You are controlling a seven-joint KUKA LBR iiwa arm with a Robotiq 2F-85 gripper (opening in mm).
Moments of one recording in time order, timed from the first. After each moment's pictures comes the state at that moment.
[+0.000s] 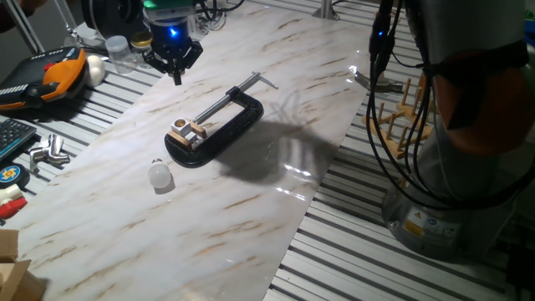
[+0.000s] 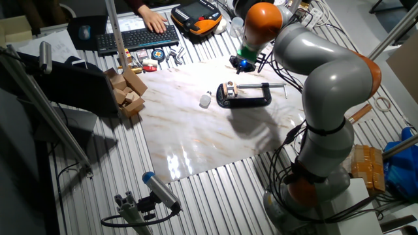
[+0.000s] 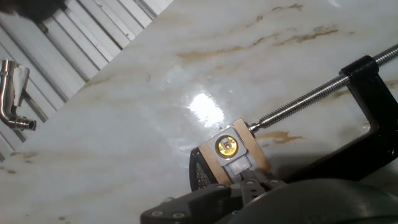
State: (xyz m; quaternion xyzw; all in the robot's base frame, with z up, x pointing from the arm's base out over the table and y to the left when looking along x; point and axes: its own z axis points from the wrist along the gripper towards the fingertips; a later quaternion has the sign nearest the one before) arm 0.611 0.029 0.206 0.35 0.93 0.03 0.06
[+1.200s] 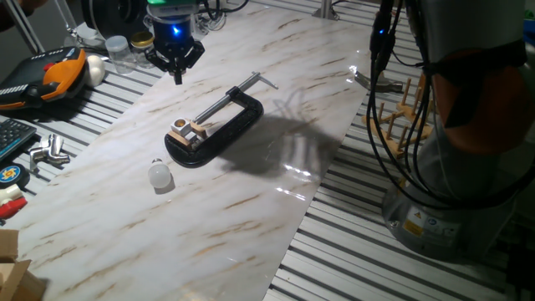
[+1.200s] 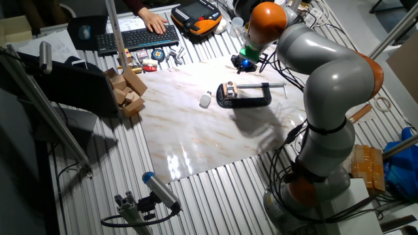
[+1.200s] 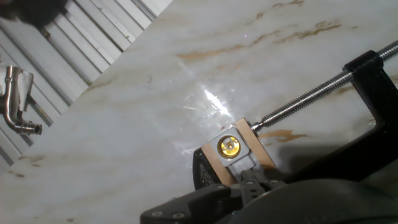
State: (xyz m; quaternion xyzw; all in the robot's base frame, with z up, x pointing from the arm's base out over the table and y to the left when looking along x) arm 0.613 0.025 0.204 0.36 0.93 0.05 0.06
